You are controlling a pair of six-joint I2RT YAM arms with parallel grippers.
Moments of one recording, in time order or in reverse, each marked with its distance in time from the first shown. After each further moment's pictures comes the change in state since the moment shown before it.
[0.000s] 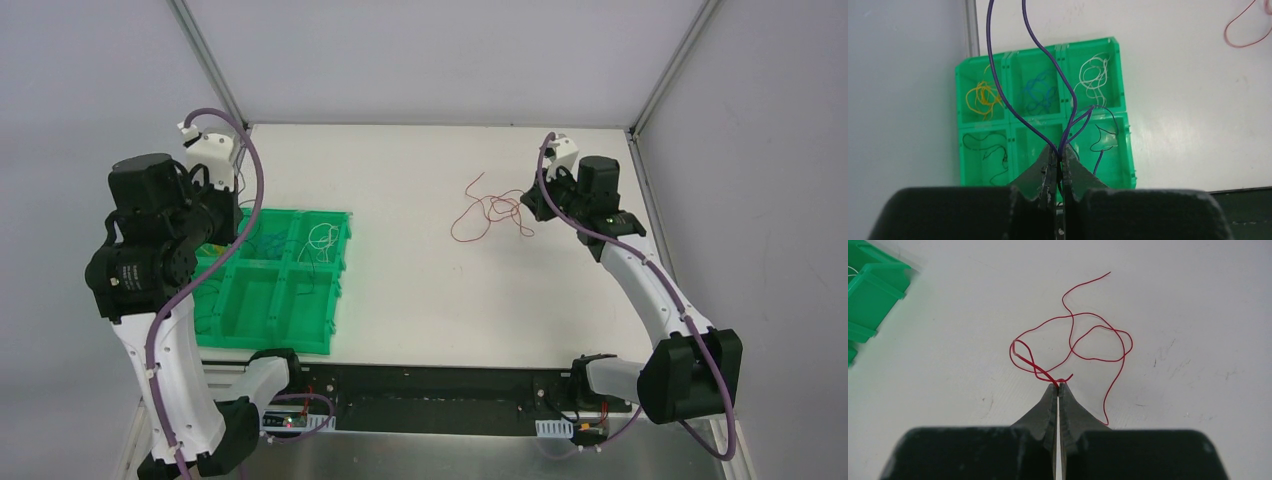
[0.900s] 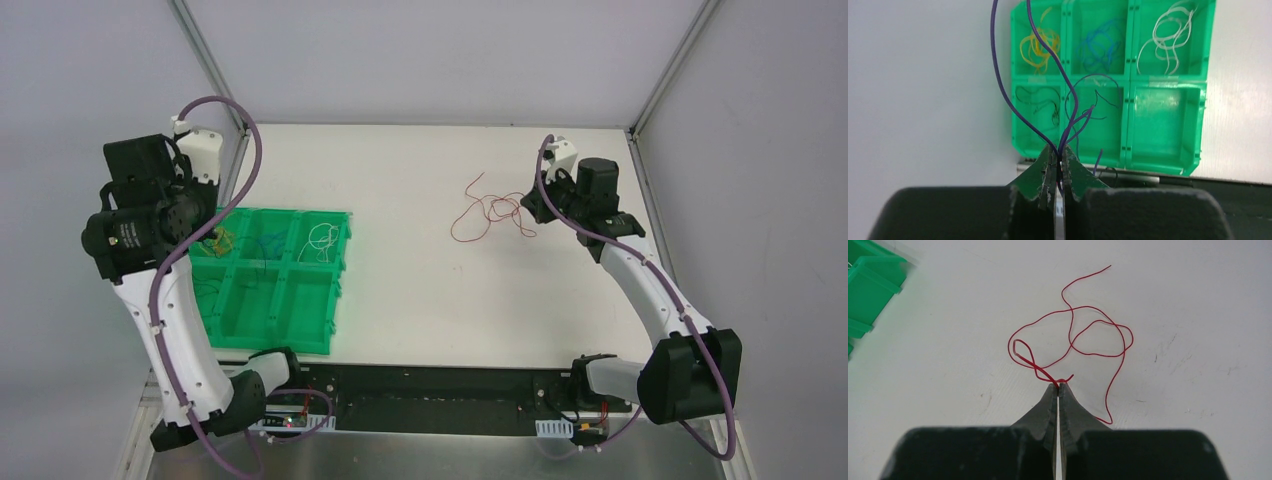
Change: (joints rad) left arm 0.099 0.132 0.121 -0.131 -0.195 0.171; right arm 0.000 -0.001 -0.013 -0.006 0.003 -0.011
